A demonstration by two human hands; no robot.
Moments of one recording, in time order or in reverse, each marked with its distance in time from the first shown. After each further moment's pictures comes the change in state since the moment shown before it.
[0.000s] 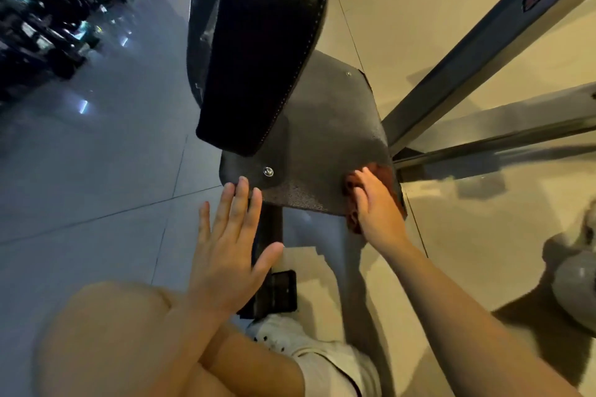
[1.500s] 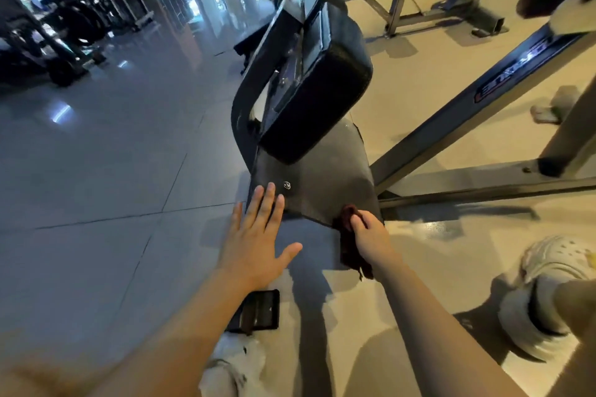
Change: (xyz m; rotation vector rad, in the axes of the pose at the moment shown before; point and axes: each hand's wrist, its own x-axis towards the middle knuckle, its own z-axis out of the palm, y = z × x) left_hand 0.006 0.008 -0.020 -0.128 -0.213 -0.082; right_hand -0.056 -0.073 -0.033 0.202 -0.077 0.249
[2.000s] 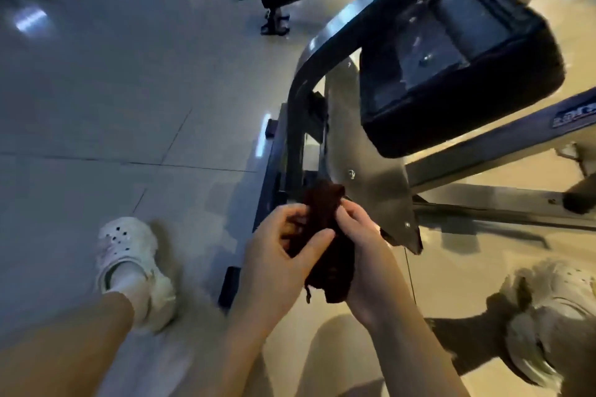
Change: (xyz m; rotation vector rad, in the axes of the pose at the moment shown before) left_hand -0.062 -0.030 -0.033 -1.438 0.263 -0.331; right_hand -0.096 -0.078 0.097 0.714 -0.383 0.099
